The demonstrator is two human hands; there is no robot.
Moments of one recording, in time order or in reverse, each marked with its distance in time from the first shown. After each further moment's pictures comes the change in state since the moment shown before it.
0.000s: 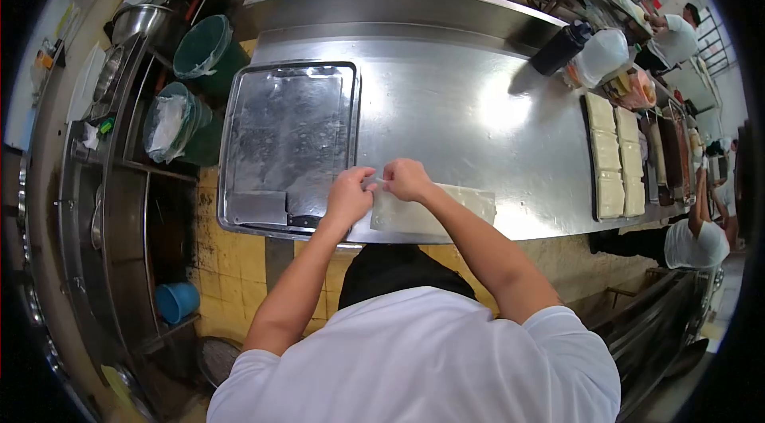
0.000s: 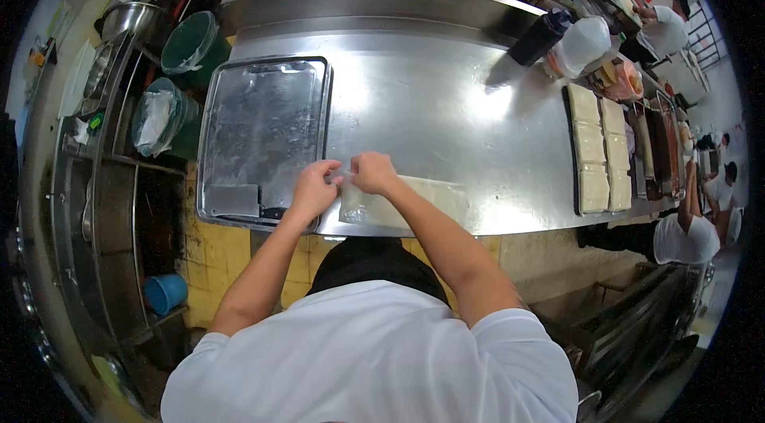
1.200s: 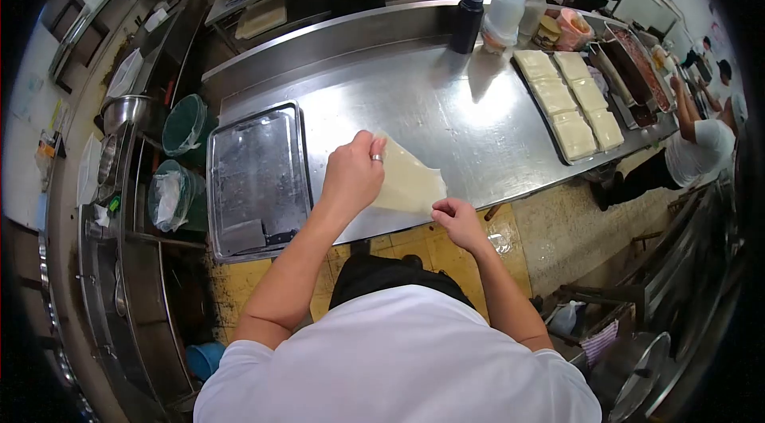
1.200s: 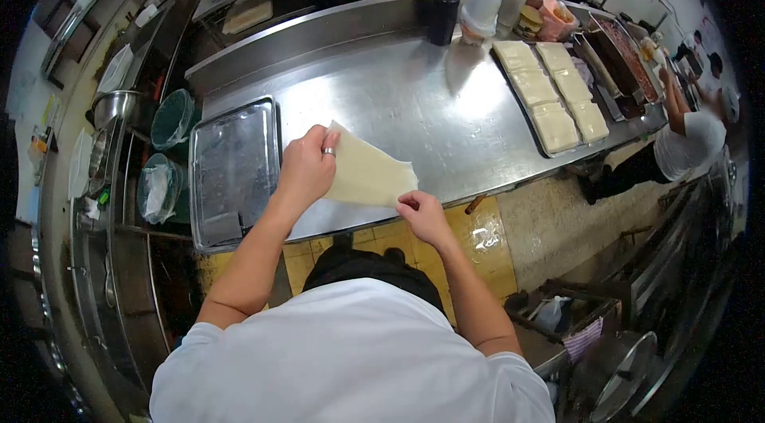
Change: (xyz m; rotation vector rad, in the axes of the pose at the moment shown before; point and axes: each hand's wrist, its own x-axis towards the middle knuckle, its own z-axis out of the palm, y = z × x) left_hand -0.040 0.263 -0.011 0.127 -0.018 0.349; right_hand -0.285 0.090 0.004 0.816 0.601 0.252
